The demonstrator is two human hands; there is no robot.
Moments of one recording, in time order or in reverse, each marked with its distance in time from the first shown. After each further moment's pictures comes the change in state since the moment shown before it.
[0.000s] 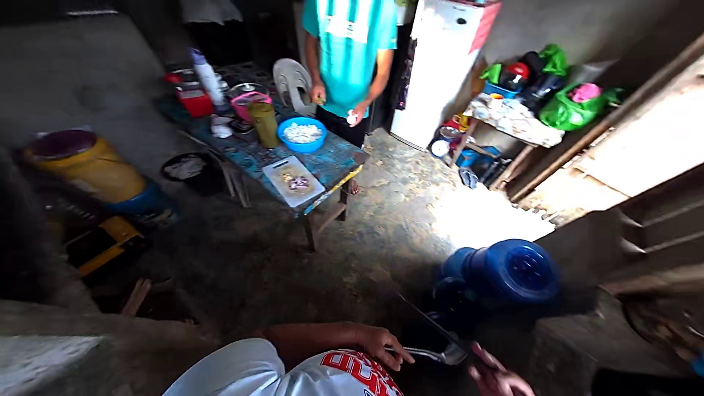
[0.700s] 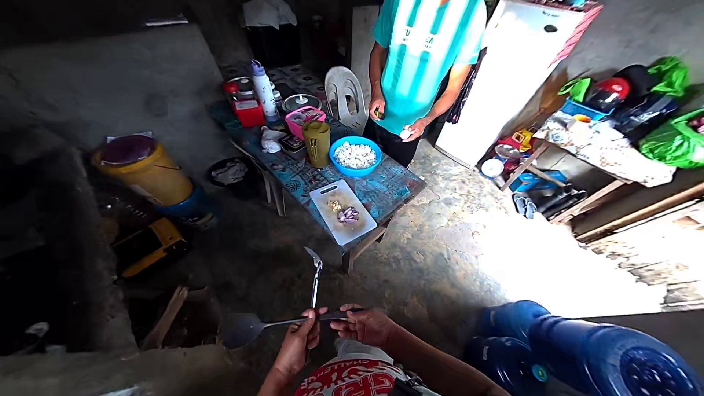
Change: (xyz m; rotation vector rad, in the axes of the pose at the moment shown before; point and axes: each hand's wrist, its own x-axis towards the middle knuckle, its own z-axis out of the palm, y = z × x) left_hand -0.311 -0.051 -0.129 -0.903 1.700 0.075; right_hand 0.223 0.317 0.353 0.422 -0.697 1.397
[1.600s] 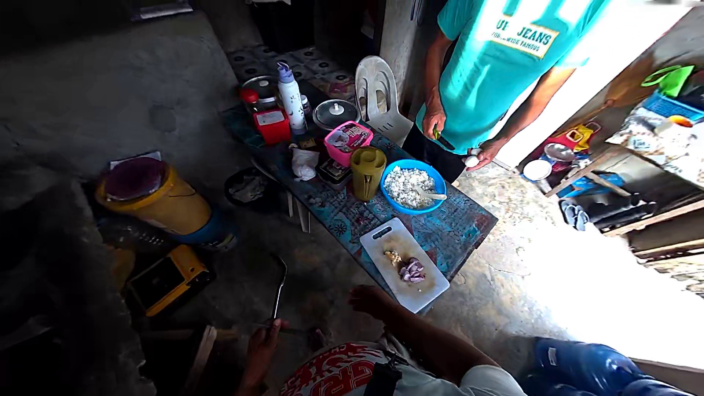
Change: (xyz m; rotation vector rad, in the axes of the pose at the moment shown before) left_hand 0.236 0.221 -0.253 0.773 0.327 0.061; right_hand 0.347 -0.186 0.097 -0.318 0.428 0.041
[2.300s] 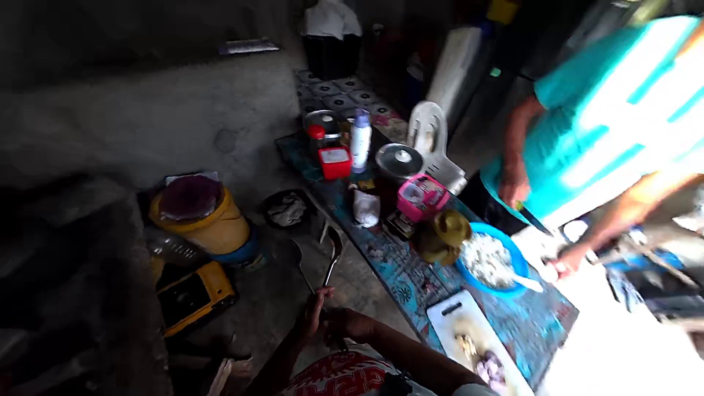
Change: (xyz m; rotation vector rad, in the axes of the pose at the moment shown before) left_hand 0.279 0.062 -0.098 -0.265 -0.174 0.454; right_hand 0.175 -0.136 0.257 -0.553 -0.606 -0.182
